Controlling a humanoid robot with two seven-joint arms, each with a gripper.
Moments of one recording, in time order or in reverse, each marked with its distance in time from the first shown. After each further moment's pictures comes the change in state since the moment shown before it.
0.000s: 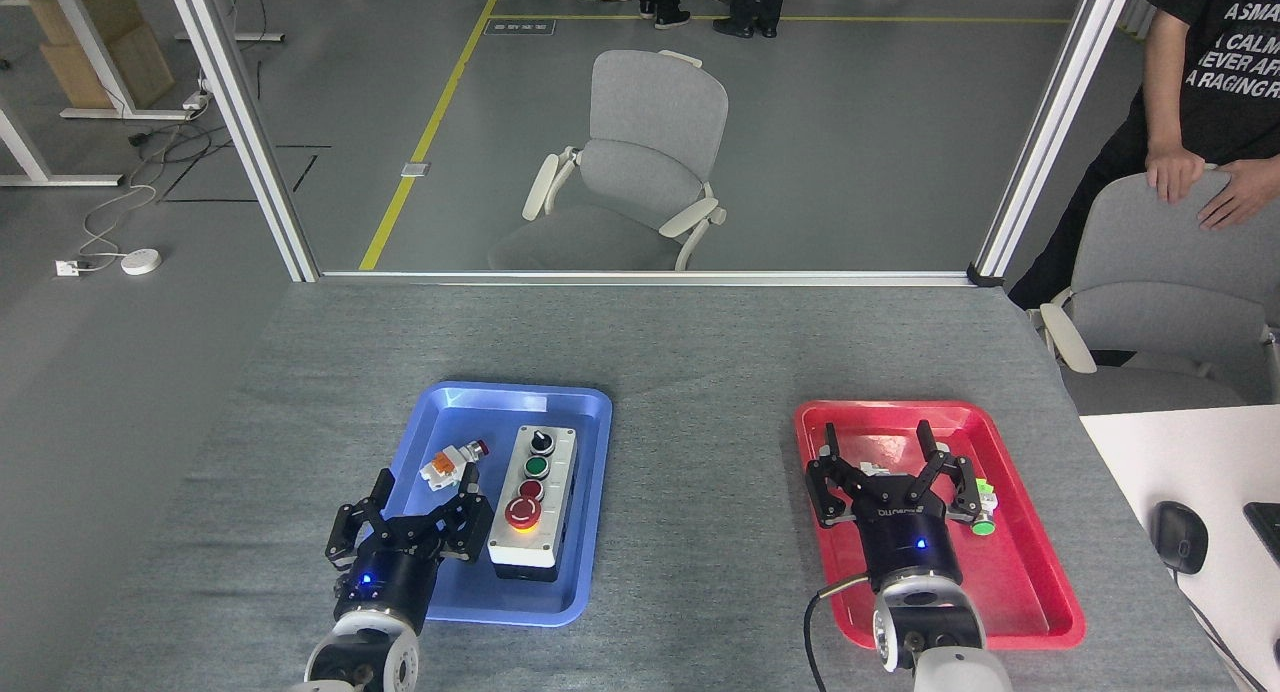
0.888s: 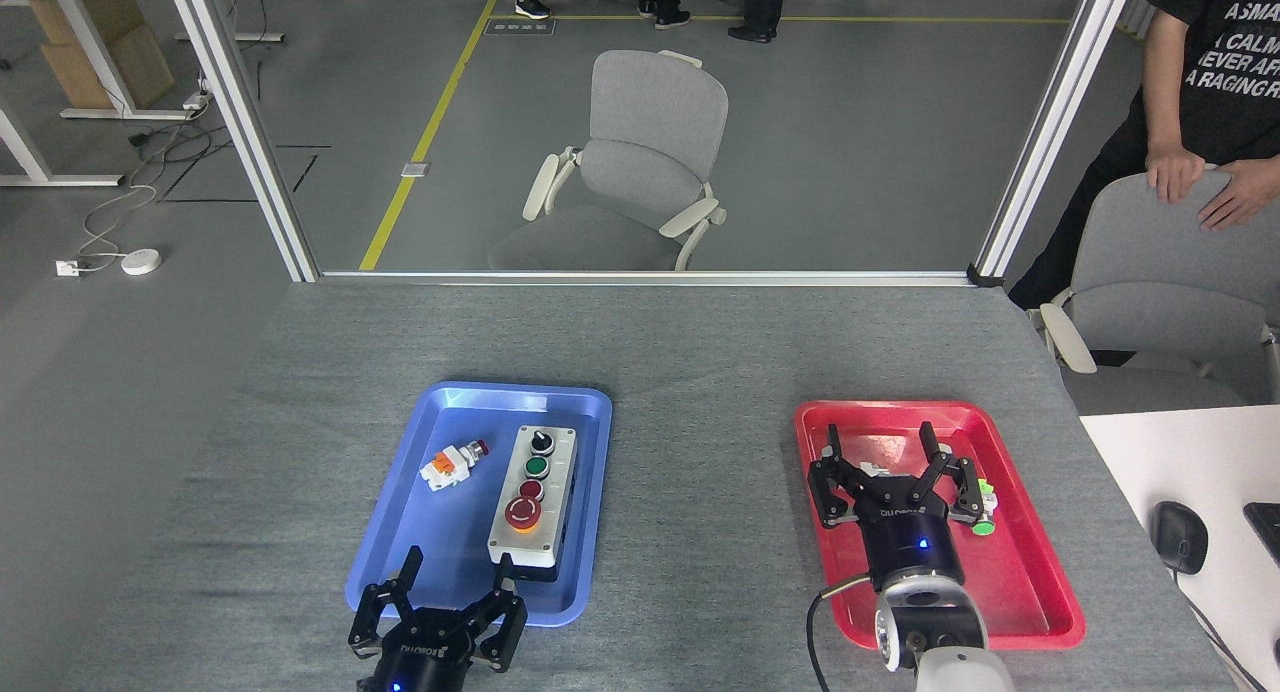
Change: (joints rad) left arm 0.231 -0.026 -0.101 -0.134 -0.173 0.044 0.089; right arm 0.000 -0.009 0.005 0.001 -0.006 0.015 0.005
